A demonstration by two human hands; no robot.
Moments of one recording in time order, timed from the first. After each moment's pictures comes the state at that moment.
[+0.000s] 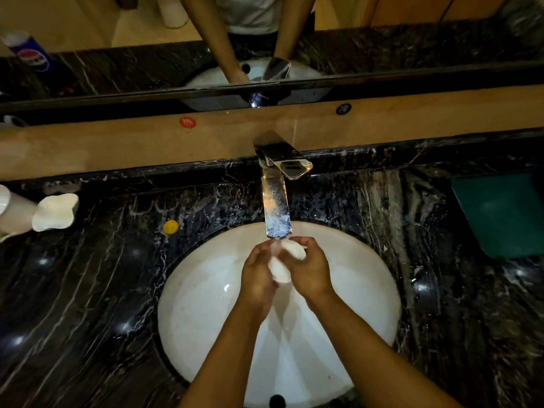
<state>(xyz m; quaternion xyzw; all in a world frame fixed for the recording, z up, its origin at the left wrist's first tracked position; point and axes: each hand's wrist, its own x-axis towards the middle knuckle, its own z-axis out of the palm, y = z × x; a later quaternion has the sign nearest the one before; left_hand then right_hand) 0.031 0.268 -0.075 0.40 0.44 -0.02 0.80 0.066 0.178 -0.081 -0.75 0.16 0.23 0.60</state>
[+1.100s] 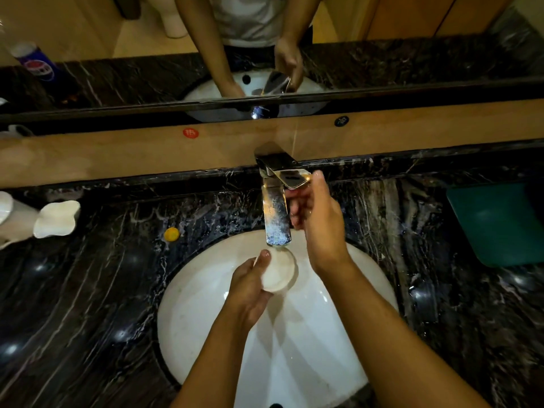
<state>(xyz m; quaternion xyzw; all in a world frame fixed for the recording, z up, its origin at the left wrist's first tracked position) 0.024 0.293 -0.077 0.38 0.44 -0.08 0.81 0.120 0.195 0.043 -0.64 0.06 0.15 0.75</state>
